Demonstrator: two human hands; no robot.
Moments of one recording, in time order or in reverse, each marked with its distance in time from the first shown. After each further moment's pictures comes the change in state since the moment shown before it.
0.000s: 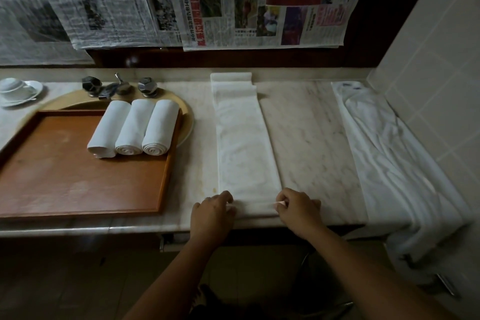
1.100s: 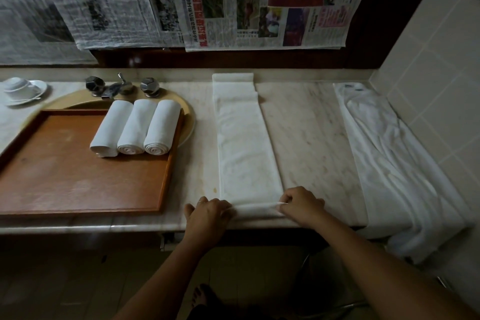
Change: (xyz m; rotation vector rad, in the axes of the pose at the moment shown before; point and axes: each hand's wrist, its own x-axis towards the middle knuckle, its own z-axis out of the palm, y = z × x) left_hand -0.007 -0.004 -0.012 0.009 -0.127 -0.005; right_hand 0.010 -0.006 -0.029 0.072 -0.214 0.088
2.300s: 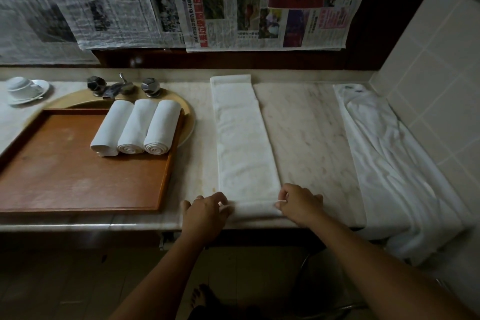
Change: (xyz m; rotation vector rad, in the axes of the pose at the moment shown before) left_hand 0.007 0.001 -0.004 0.020 0.051 -0.063; right_hand 0.005 0.001 0.002 -0.159 0.061 -0.036
